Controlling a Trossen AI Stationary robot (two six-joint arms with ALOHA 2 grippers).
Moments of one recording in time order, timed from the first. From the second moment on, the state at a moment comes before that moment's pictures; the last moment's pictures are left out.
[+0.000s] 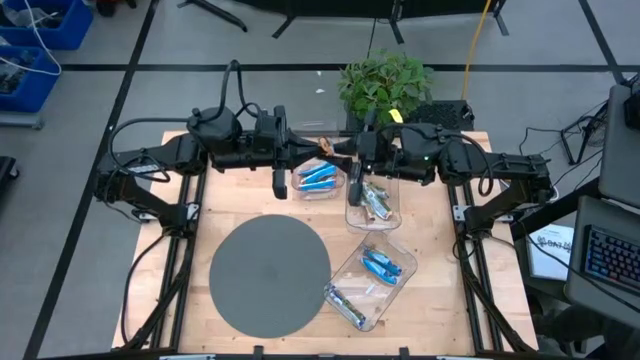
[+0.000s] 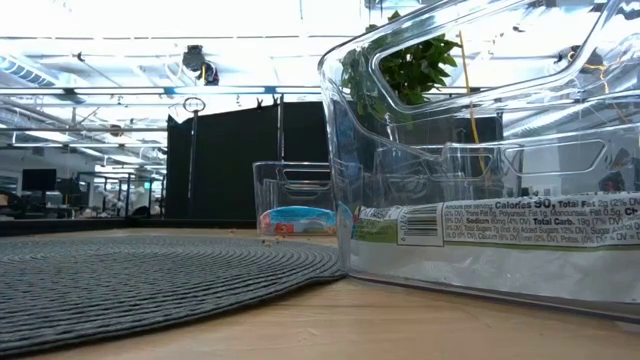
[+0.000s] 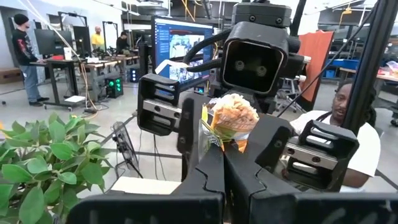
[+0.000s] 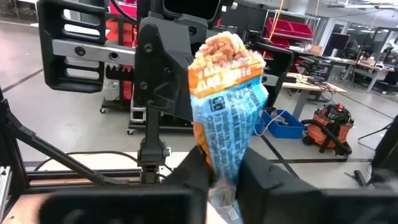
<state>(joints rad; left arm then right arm) 0.03 1.41 1.66 -0.19 -0.01 -0.05 0.06 1.49 1.76 -0.33 0.28 -0.11</state>
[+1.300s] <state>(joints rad) 0.13 1.26 1.66 -0.68 -0.12 -0.10 0.05 1.46 1.76 -0.55 0.36 -0.14</state>
